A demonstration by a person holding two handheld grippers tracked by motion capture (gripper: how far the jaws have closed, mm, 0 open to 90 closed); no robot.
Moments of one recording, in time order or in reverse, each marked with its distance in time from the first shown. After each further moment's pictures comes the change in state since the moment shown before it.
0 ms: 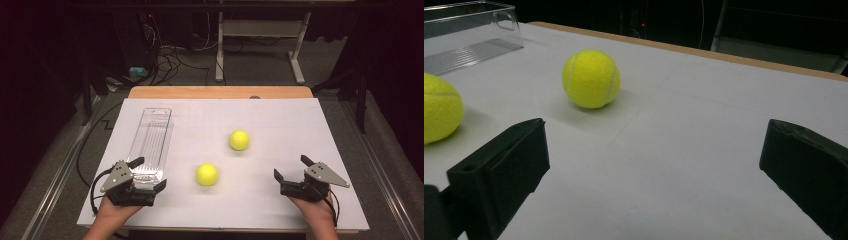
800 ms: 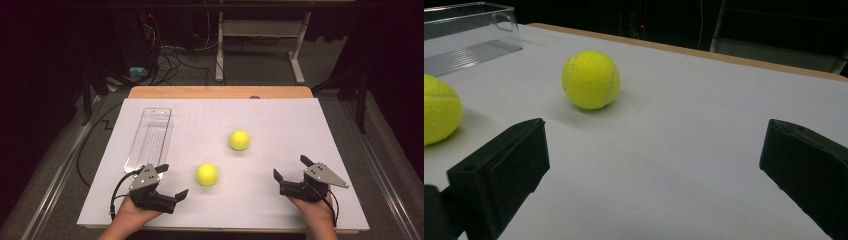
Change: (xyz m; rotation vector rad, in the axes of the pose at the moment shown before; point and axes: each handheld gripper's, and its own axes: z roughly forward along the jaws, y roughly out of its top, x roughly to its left) left arm -0.030 0.005 0.040 0.135 -0.131 0.026; right arm 0.001 -0.001 0.001 -0.006 -0.007 0.001
